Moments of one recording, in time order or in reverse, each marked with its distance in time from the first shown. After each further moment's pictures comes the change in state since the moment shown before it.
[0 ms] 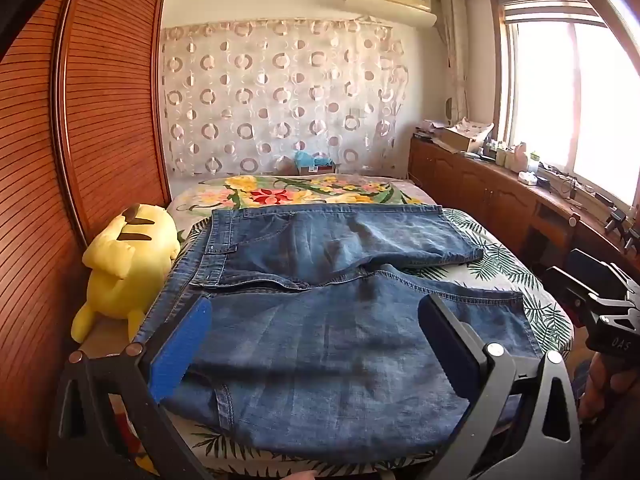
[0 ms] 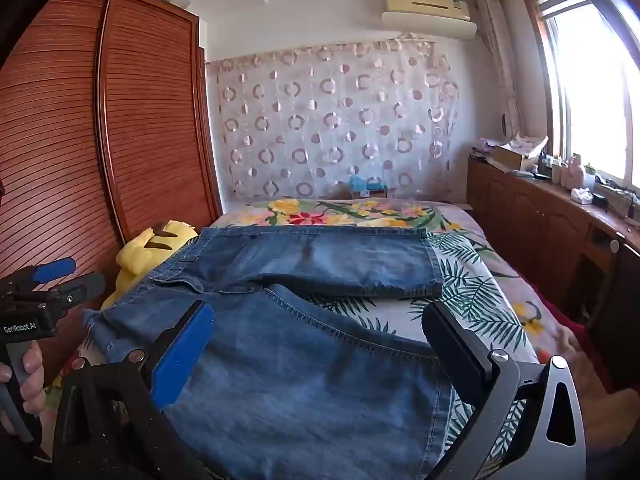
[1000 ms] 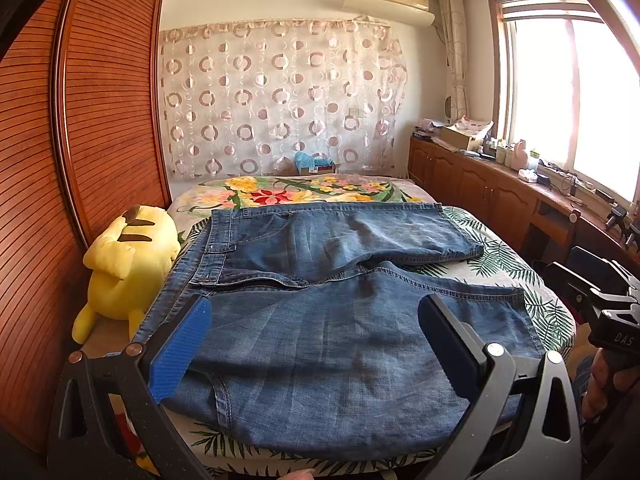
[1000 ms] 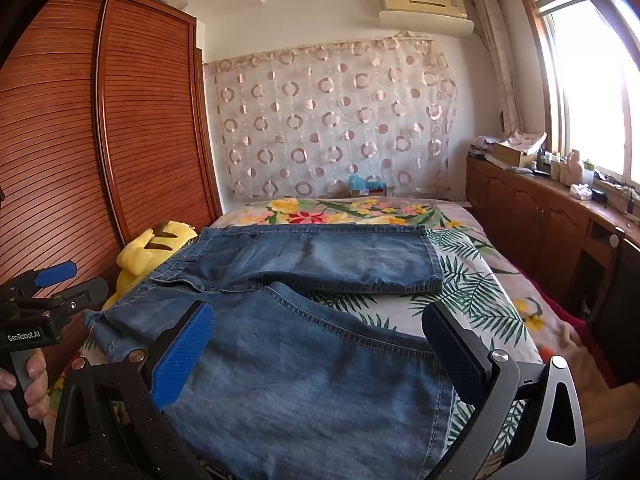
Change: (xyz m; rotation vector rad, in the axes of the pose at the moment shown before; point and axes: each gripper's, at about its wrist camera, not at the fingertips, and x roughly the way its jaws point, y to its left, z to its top) left arm 0.000 0.000 0.000 0.002 -0.001 0.002; right arm -0.002 0.000 -0.001 0.015 0.002 -0.001
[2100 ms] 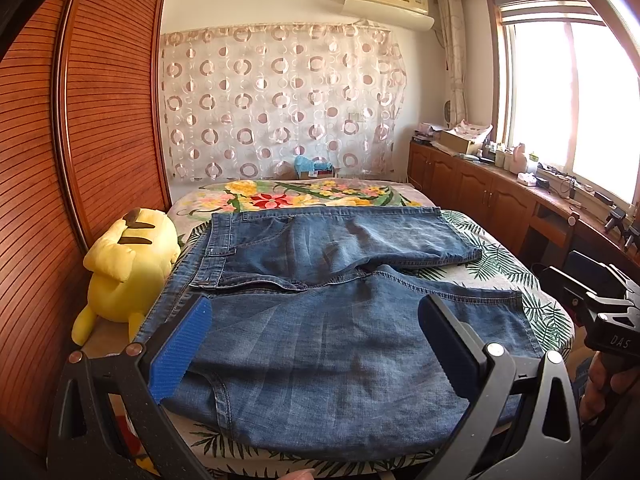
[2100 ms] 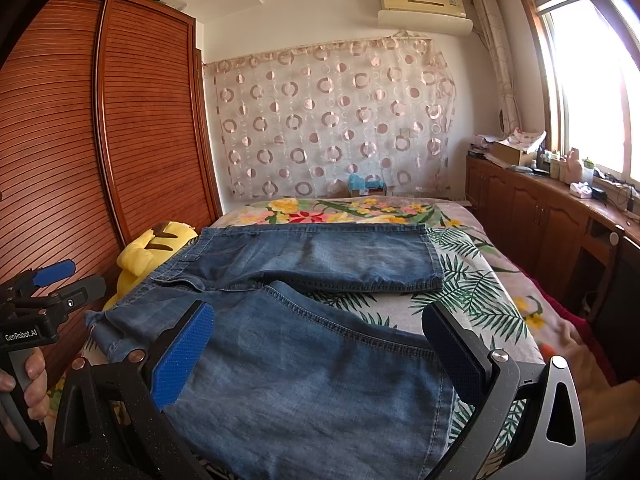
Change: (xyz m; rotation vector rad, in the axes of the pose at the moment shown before) left arm -0.002 0.004 -0.004 0.002 -0.007 0.003; right arm -0.002 0.001 -0.001 0.006 0.000 0.001
